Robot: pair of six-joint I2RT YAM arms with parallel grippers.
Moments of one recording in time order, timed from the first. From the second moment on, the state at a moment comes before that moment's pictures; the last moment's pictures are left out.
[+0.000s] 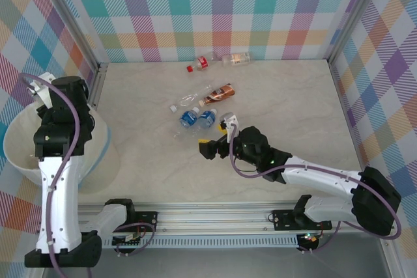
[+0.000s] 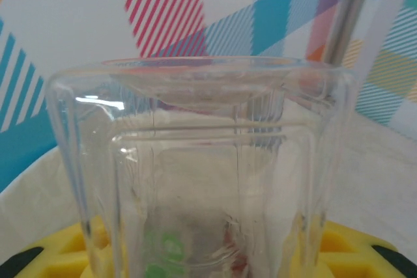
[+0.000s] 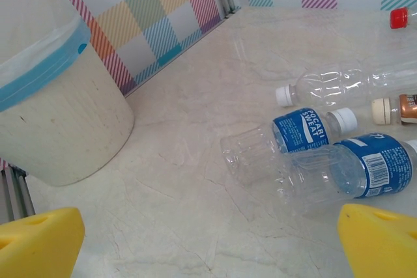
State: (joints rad) left arm 0.07 1.00 1.47 -1.02 -0.80 -0.33; right arm 0.96 1.17 0.63 0.29 0.02 0.34
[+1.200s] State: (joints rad) left arm 0.35 0.95 1.46 -1.02 -0.28 -0.36; right arm 0.97 1.10 0.66 0.13 0.15 0.39
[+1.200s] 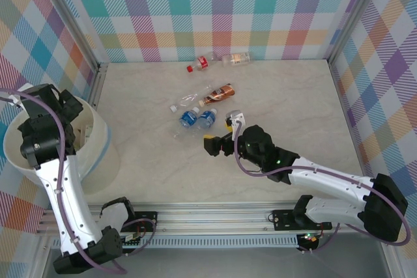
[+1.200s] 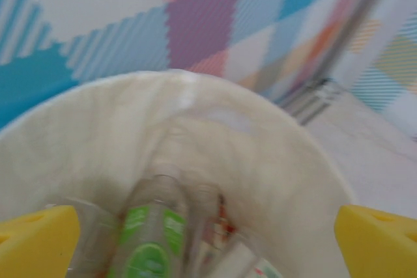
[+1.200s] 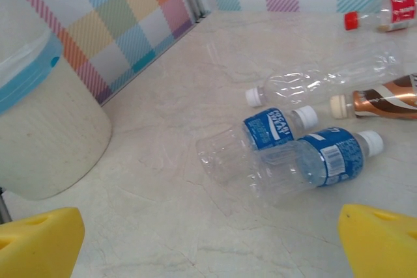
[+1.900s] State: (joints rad) left arm -0.35 1.27 1.38 -0.77 -0.02 -0.41; right arm 0.97 0.94 0.55 -0.02 0.41 0.63
